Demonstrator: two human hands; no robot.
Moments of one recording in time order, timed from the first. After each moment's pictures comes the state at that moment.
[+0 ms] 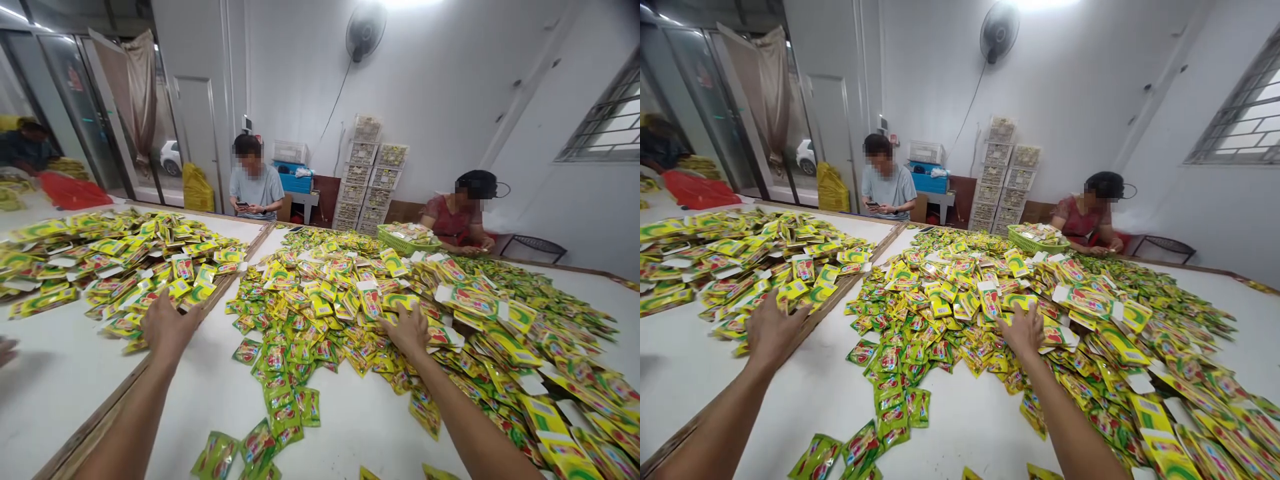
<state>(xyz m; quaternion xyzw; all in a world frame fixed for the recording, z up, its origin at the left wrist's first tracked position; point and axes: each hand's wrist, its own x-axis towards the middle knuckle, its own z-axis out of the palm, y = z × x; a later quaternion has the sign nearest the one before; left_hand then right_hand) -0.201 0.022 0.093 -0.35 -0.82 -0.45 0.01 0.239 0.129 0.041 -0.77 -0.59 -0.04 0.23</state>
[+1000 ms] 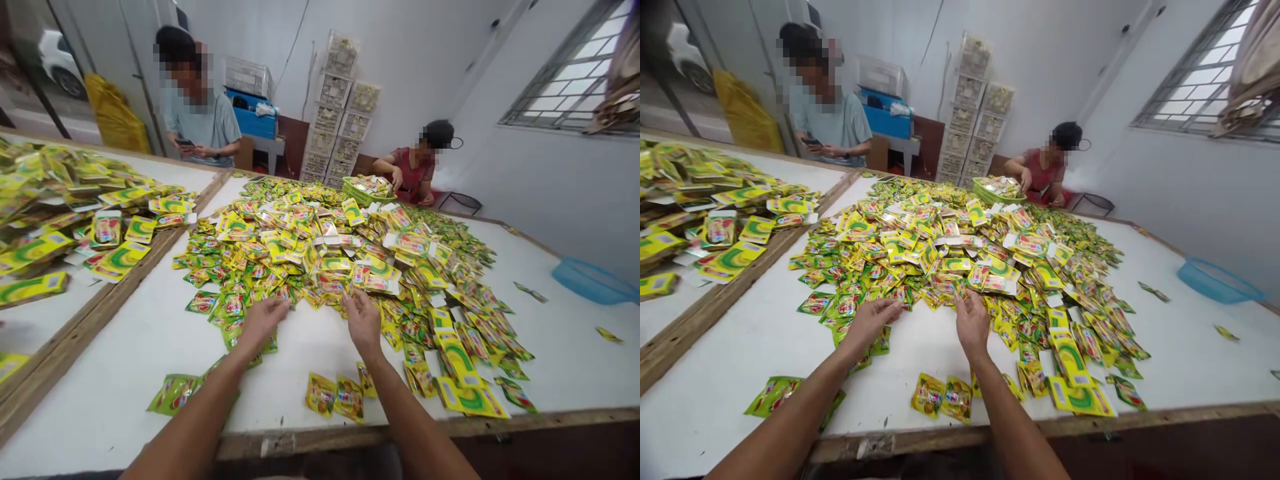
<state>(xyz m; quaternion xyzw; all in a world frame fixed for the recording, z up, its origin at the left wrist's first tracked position) 0.011 0.015 0.007 -0.47 -0.54 -0.45 -0.54 0.223 0.012 0.025 -0.65 -0.56 0.20 0.48</state>
